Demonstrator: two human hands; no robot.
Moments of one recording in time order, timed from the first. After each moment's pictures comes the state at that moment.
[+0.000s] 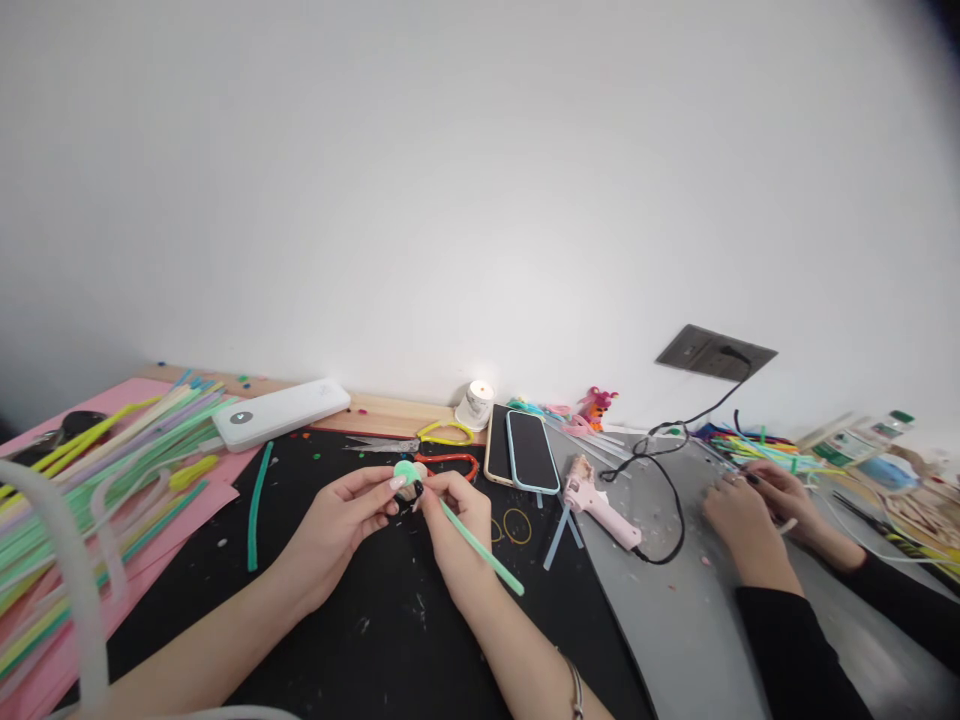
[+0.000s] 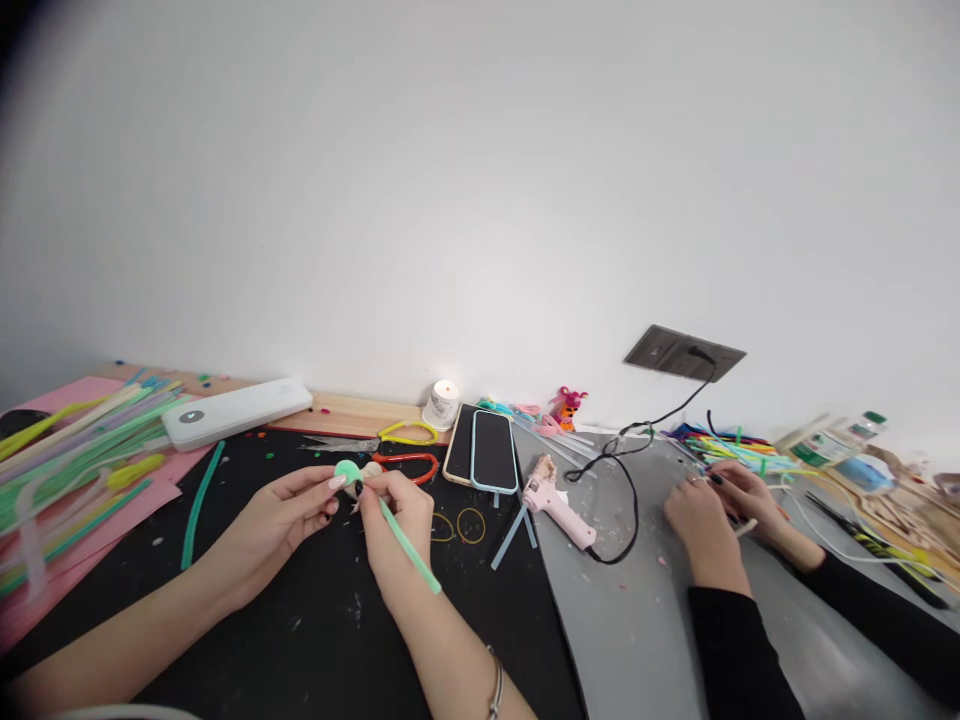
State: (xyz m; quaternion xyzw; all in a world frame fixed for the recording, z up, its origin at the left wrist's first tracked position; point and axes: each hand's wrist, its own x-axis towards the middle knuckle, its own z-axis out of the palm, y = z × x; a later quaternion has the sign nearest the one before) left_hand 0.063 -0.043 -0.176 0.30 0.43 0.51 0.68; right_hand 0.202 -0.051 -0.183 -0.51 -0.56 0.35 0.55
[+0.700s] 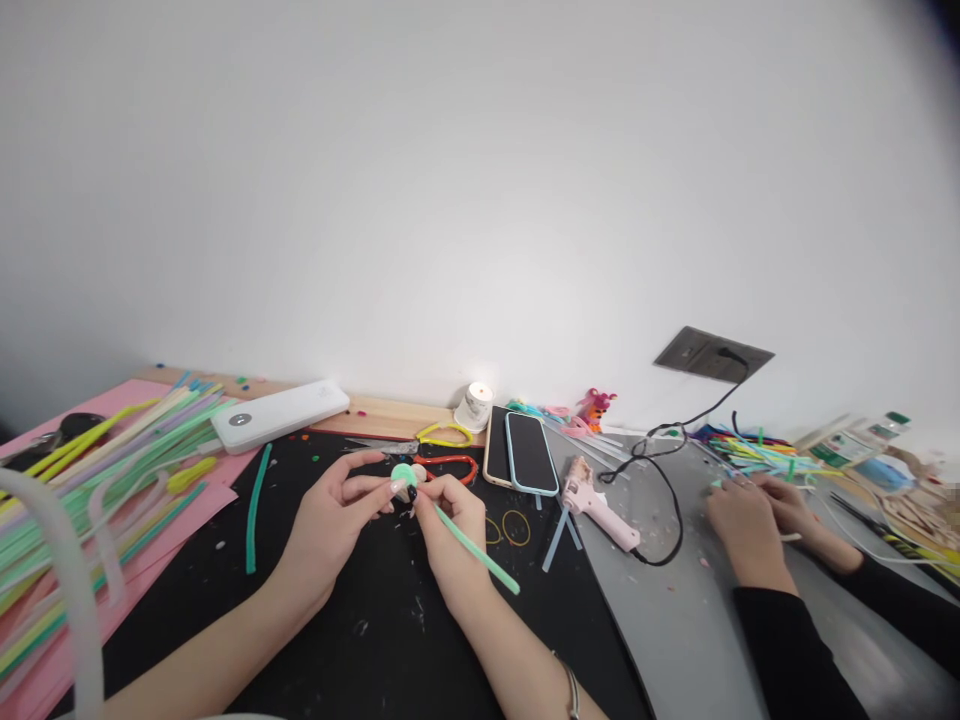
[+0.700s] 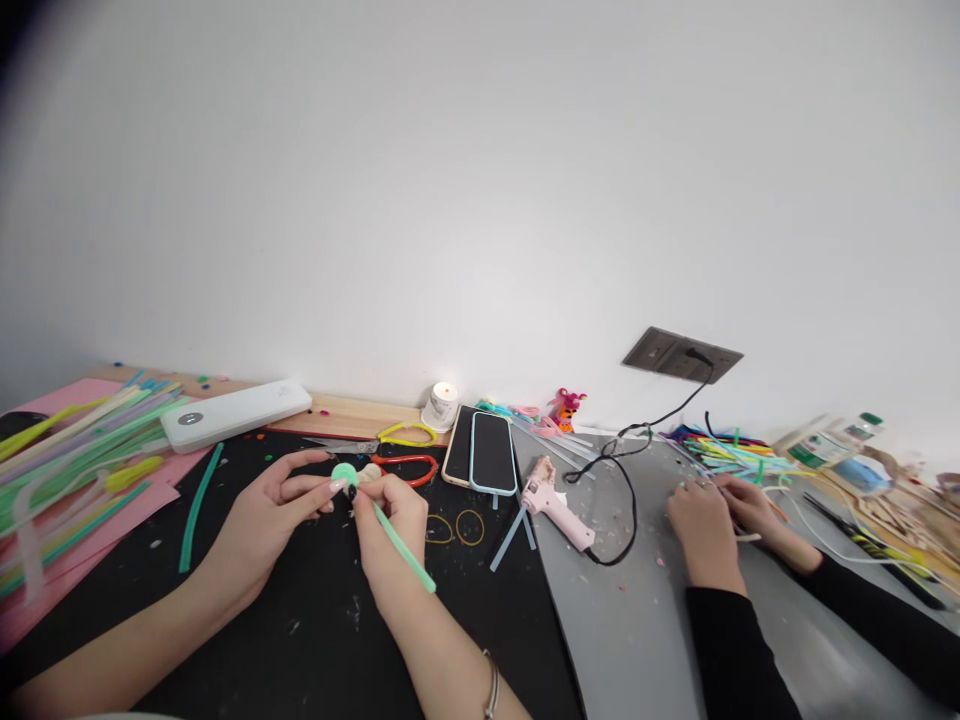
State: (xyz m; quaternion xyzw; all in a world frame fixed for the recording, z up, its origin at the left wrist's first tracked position) left_hand 0.066 -0.043 -0.169 0.41 0.48 0.54 0.56; right_hand 0.196 -0.052 -0.186 -0.51 -0.52 0.38 0.56
